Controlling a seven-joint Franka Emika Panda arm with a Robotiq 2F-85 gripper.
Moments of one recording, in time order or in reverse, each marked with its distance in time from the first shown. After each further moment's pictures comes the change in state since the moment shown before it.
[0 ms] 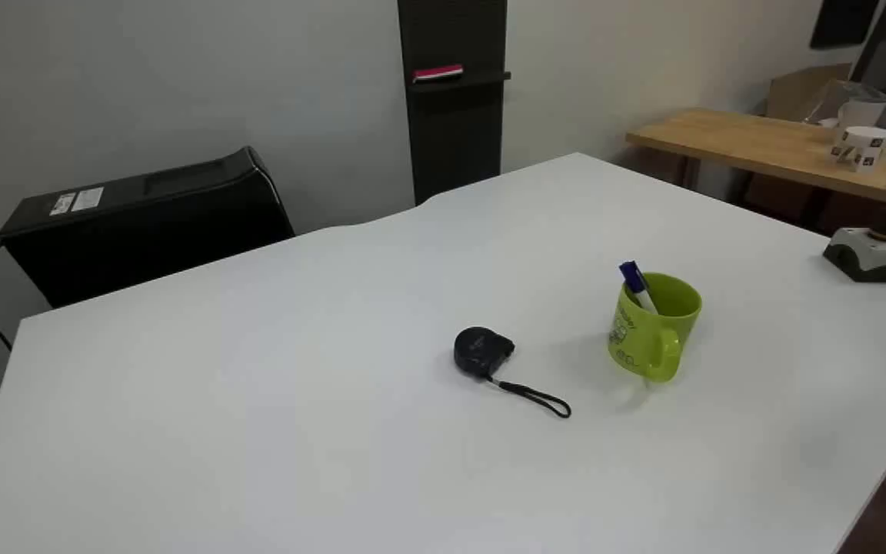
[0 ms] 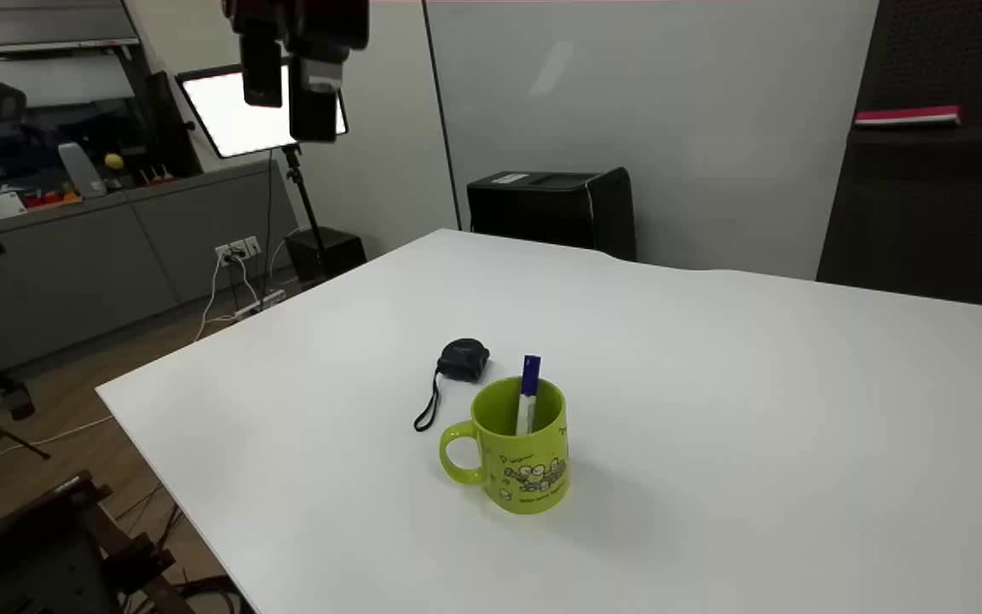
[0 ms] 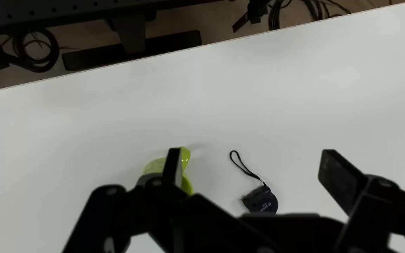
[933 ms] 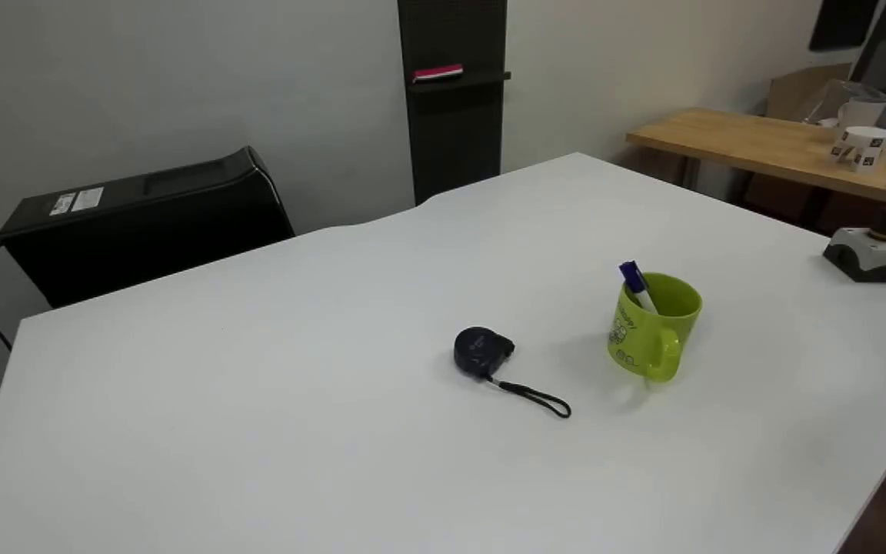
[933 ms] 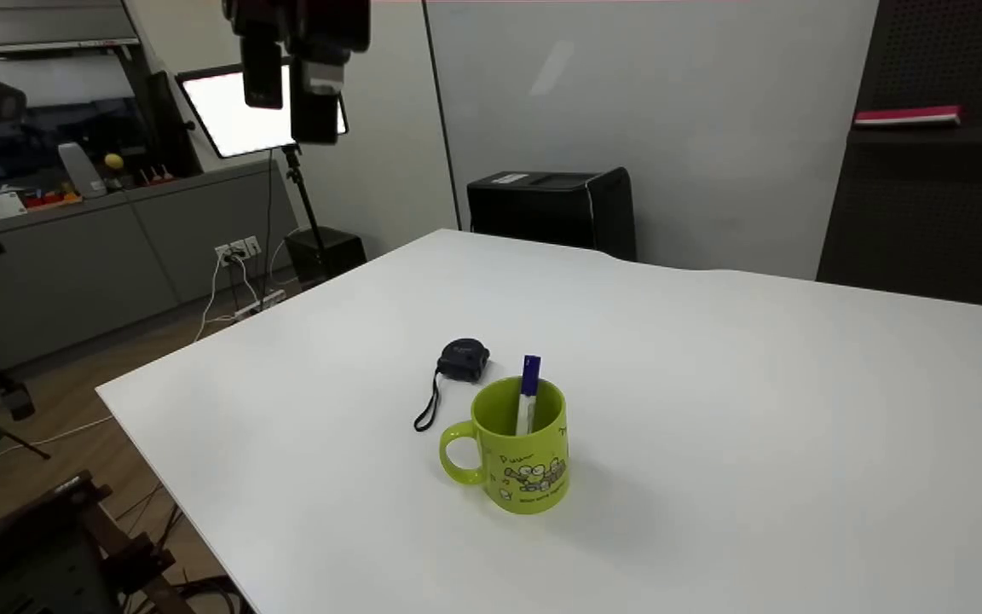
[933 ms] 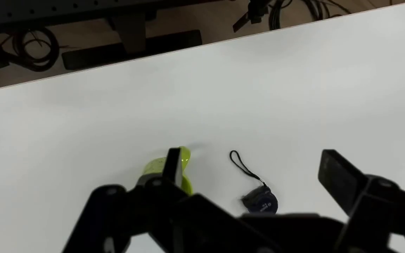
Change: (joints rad) arm -0.001 0.001 0.001 -0.002 0.000 0.003 -0.005
